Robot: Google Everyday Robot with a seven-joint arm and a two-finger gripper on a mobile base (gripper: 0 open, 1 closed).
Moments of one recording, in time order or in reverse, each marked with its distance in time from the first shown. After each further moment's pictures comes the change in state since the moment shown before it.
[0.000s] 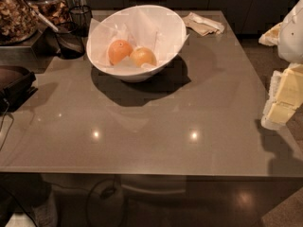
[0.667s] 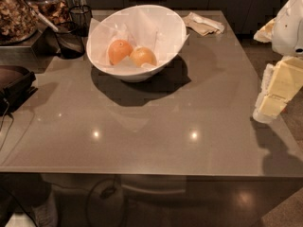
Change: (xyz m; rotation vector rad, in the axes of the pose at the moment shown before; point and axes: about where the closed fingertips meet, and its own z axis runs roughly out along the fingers) arm -0.011 -0.006 -0.001 -0.014 -0.030 0.027
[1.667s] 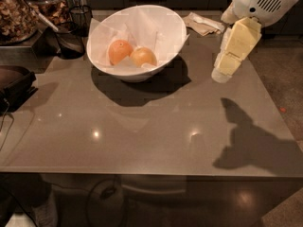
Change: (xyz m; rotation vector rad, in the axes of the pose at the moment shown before) arm -0.079 -0.047 0.009 -0.093 -0.127 0.043
